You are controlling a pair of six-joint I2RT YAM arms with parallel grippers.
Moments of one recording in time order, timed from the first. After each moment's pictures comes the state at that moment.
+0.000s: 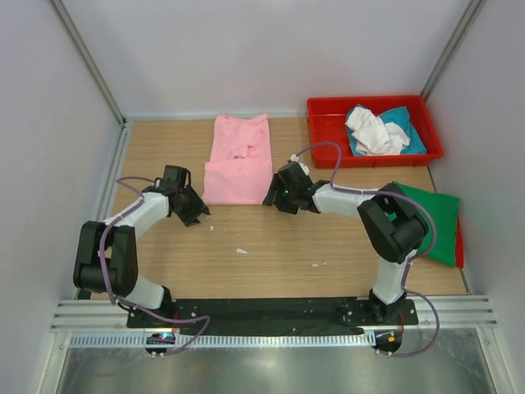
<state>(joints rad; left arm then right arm) -0.16 1.49 0.83 -0.45 0.09 -0.84 0.64 1.84 1.07 -0.10 0.01 0.86</state>
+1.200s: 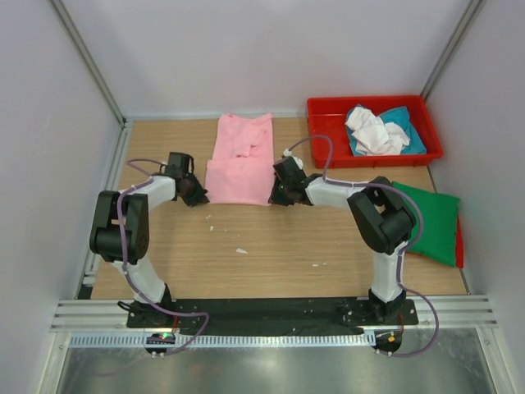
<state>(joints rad) -0.13 1.77 1.00 -0.29 0.11 -0.71 0.63 1.95 1.20 -0.13 0.03 0.77</state>
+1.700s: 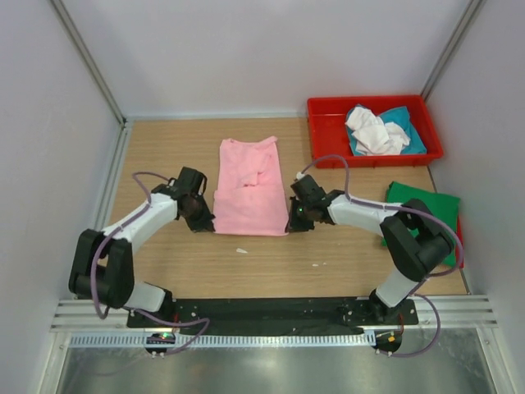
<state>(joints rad) -0.28 1.48 0.88 -0.63 0.09 -0.76 0.63 1.69 0.94 -0.29 -0.08 0.71</state>
